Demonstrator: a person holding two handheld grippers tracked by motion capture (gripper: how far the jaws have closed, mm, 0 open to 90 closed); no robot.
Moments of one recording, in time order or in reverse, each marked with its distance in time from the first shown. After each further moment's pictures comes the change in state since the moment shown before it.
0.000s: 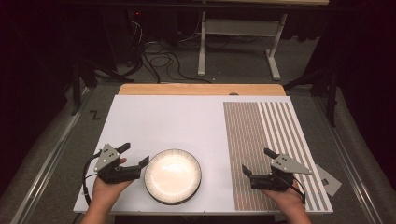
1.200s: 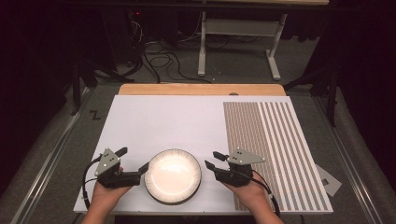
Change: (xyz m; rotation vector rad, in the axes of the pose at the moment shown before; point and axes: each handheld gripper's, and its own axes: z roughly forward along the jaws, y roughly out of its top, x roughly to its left) left arm -0.007 -0.010 -0.001 0.031 0.004 0.009; right arm 0.071 0.032 0.066 0.066 0.233 0.000
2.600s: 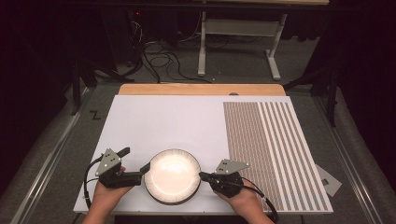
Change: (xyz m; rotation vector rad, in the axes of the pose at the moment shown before) left arm 0.000 -0.001 0.000 -0.015 -0.028 -0.006; right arm 0.020 -0.024 0.018 0.164 0.151 -0.061
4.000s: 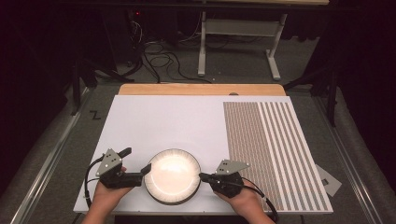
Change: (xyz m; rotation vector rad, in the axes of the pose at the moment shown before) left arm -0.001 0.000 0.001 0.006 -0.023 0.009; right arm -0.001 -0.002 0.000 0.003 0.023 -0.002
